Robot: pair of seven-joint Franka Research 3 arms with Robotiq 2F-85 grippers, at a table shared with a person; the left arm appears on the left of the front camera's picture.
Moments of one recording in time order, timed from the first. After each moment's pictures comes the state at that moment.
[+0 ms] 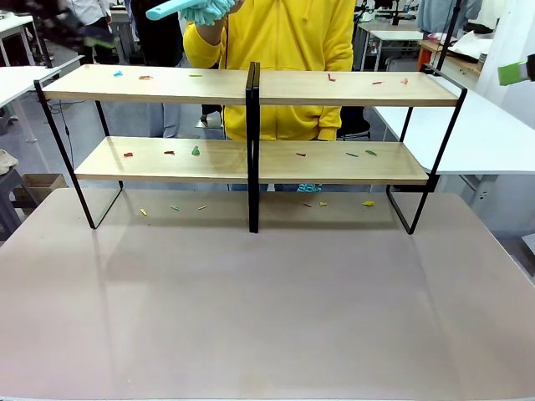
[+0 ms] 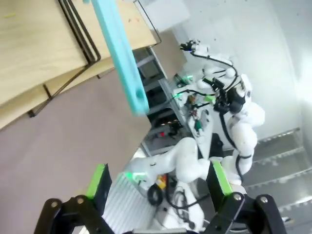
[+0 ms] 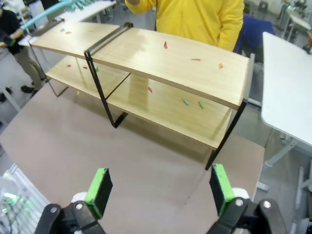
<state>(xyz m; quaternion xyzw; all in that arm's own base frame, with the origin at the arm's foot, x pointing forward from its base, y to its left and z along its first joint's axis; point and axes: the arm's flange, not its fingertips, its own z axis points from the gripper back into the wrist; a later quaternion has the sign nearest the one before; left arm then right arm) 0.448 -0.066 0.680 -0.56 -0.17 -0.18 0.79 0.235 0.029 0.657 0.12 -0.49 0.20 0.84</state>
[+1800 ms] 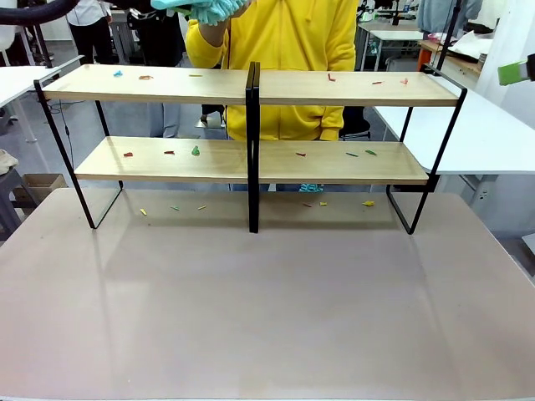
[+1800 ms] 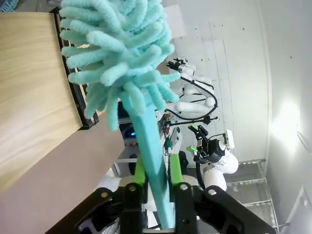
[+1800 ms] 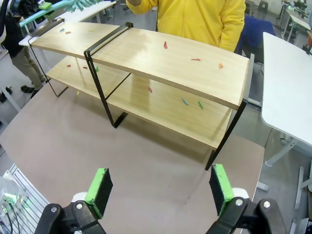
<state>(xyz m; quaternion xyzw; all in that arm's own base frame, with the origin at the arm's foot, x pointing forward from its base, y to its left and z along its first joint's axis) 0.563 -0.124 0.675 -0.61 -0.11 -0.09 0.78 0.235 0.029 0.657 0.12 -0.49 0.20 0.84</state>
